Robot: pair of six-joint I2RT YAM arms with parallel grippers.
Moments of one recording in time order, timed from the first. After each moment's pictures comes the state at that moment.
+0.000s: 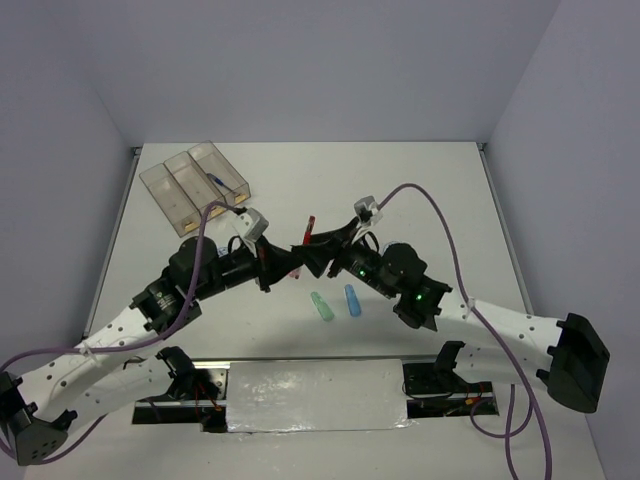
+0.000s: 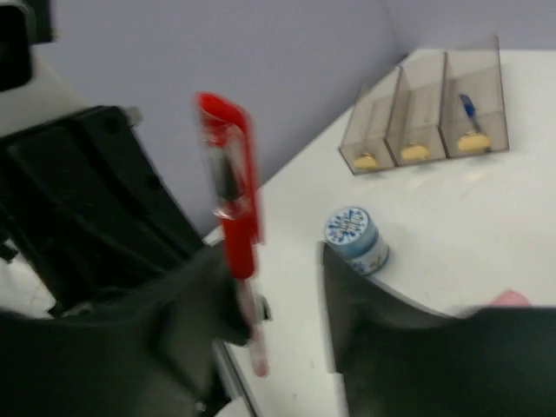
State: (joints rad) left arm -0.79 0.82 0.74 -0.05 0.24 -0.32; right arm 0.98 1.04 0.61 0.60 0.04 0.53
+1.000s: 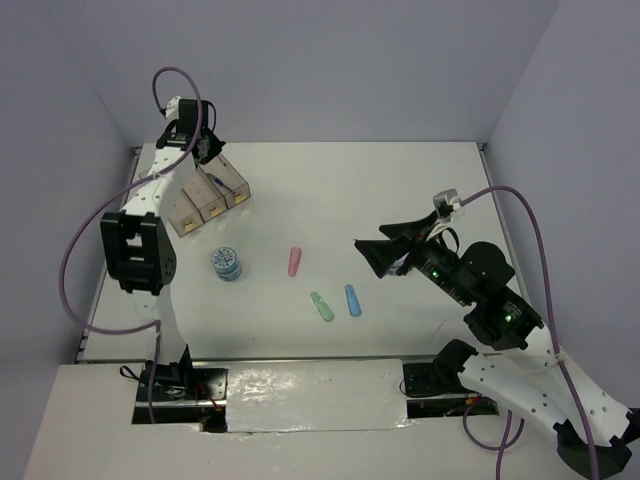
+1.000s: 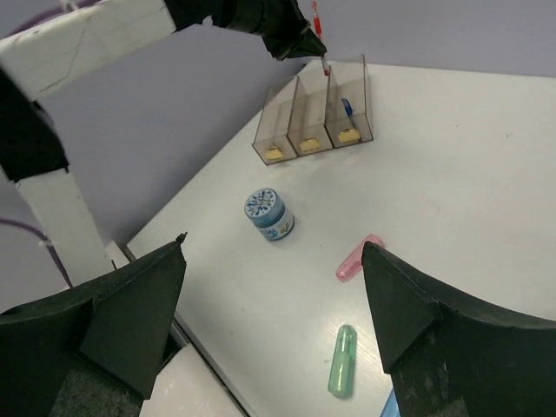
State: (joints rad) left arm -0.09 1.93 1.81 -0.52 -0.24 -0.73; right arm 0.71 0.58 0.81 -0.16 -0.05 0.44
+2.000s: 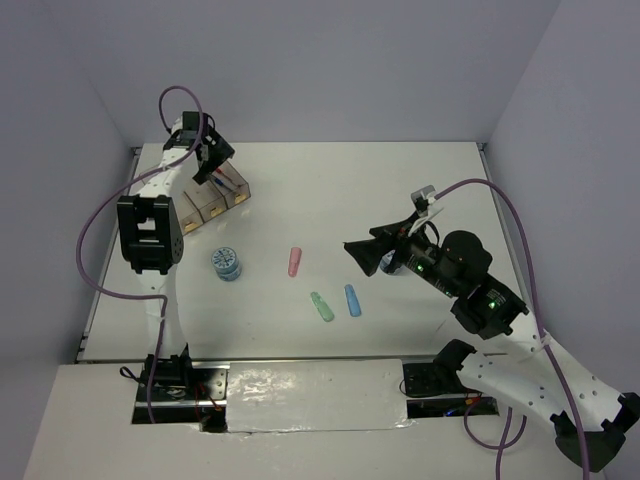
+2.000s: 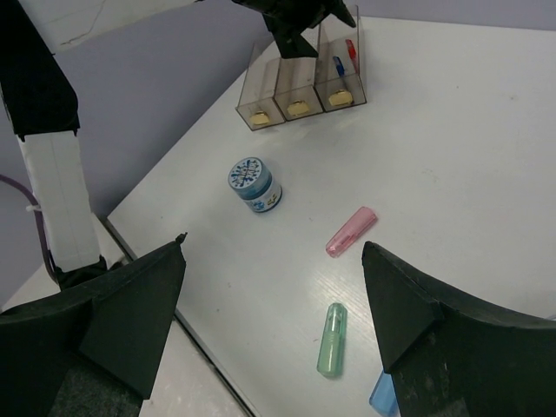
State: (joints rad) left arm 0.00 2.23 1.94 -0.53 -0.14 -0.78; right arm 0.71 0.68 0.81 -0.19 -0.07 0.41
